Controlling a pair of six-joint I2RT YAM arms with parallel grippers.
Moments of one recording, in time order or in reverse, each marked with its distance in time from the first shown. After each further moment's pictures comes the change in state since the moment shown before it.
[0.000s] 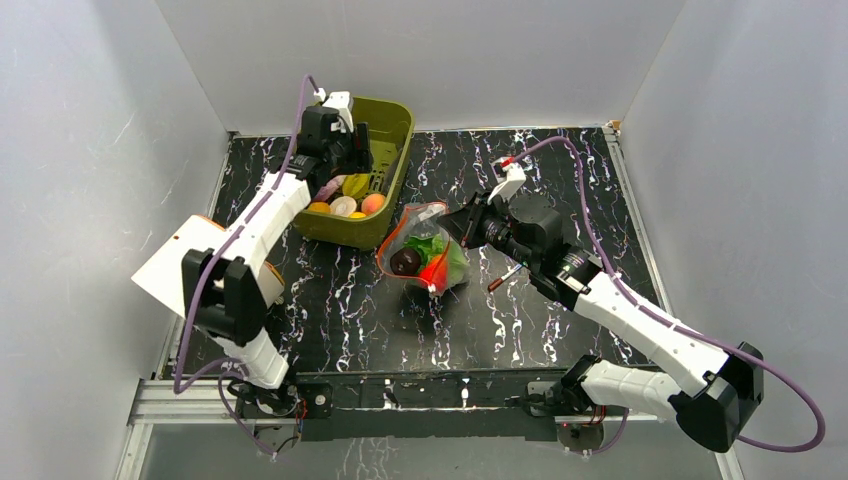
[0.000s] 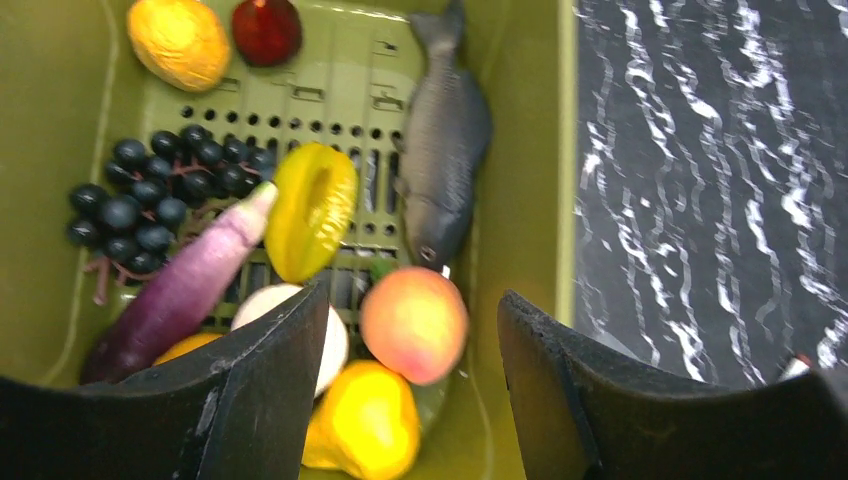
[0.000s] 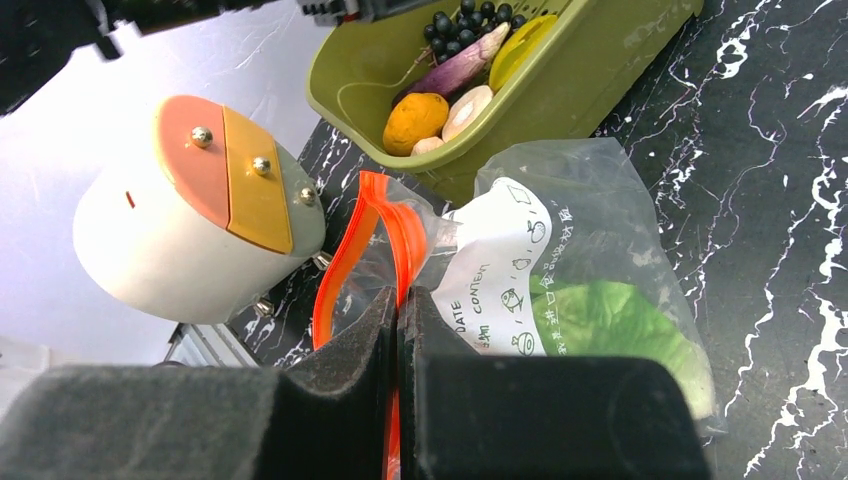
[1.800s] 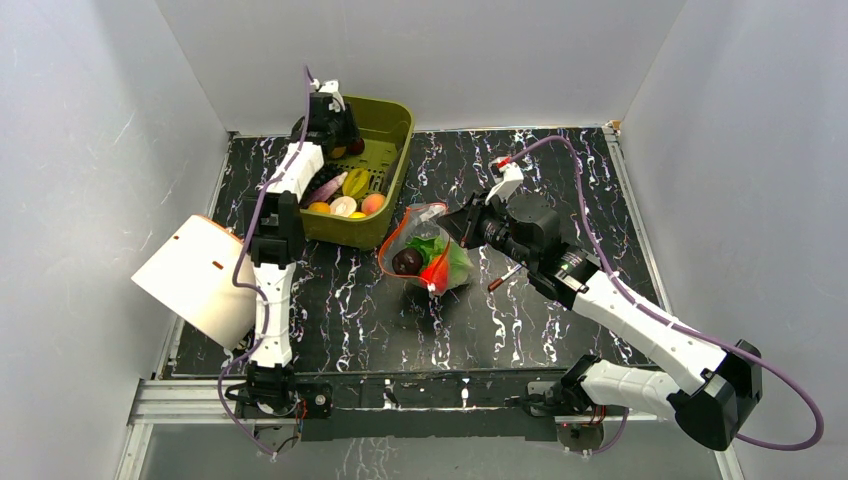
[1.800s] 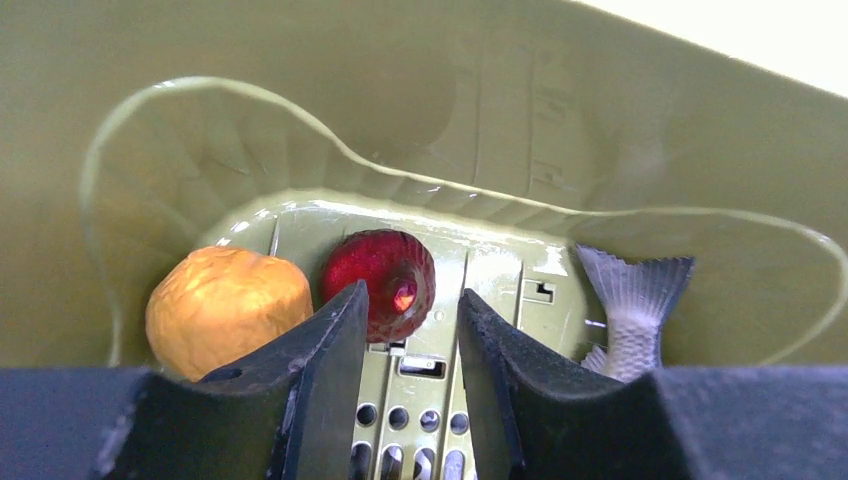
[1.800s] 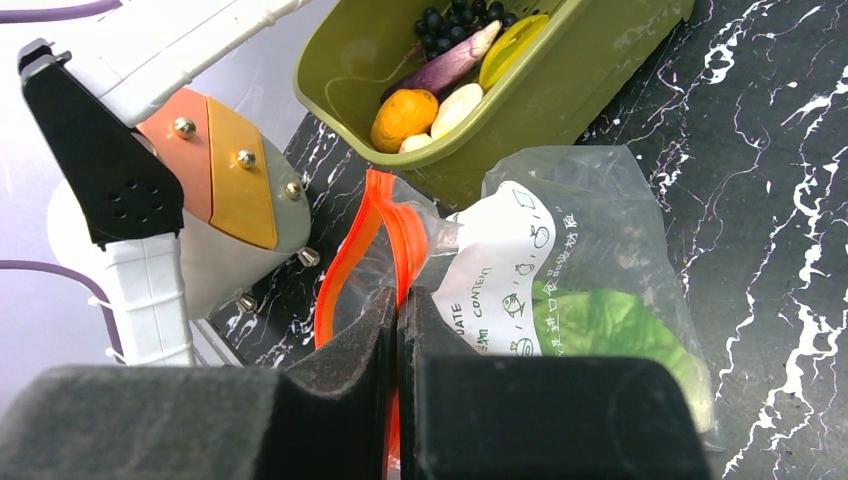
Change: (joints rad) left arm 0.193 0.809 0.682 0.176 0.108 -0.011; right arm 0.000 0.010 0.001 0.000 0.000 -0.043
